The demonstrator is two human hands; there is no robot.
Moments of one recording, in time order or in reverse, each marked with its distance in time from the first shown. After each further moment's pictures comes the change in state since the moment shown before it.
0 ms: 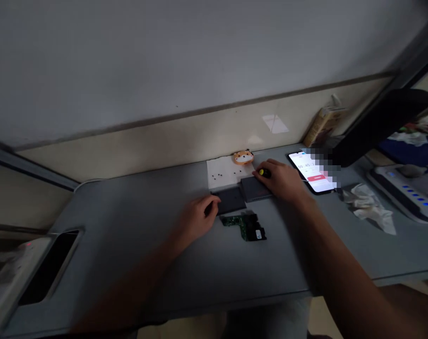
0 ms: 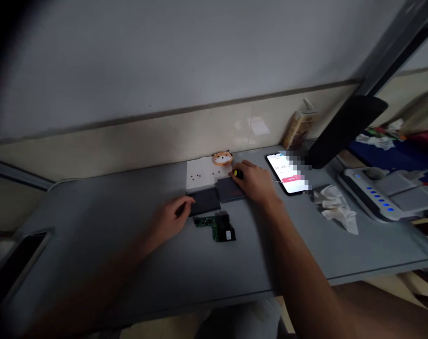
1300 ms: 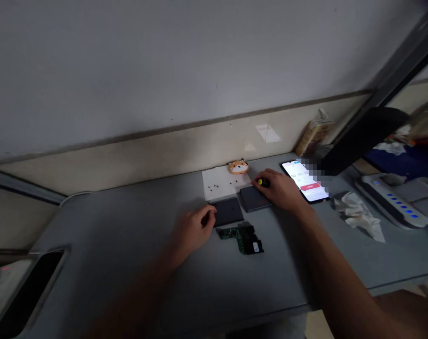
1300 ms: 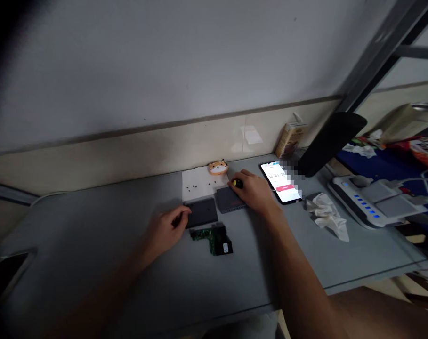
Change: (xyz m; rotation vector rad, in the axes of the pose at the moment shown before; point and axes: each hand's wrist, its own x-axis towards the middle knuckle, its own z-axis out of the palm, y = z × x) left_hand 0.008 0.005 -0.001 0.056 -0.019 -0.080; right_hand 0.001 0.015 0.001 0.056 0.014 -0.025
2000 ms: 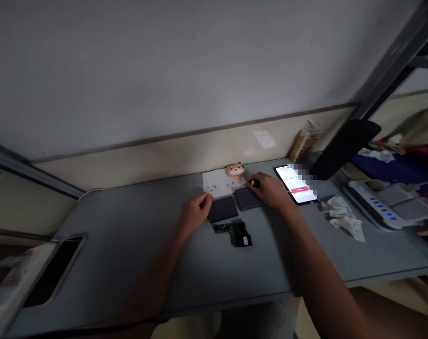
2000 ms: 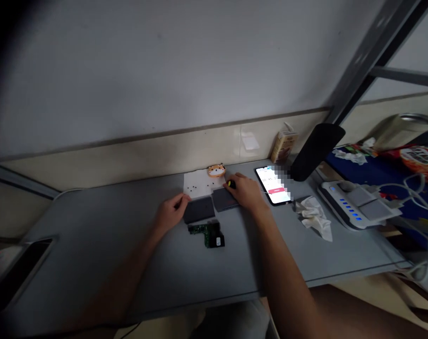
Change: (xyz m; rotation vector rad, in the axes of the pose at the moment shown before) left_hand 0.028 0.002 0.006 -0.055 0.128 -0.100; right_hand 0.002 -0.010 -0.013 -0.017 -0.104 0.031
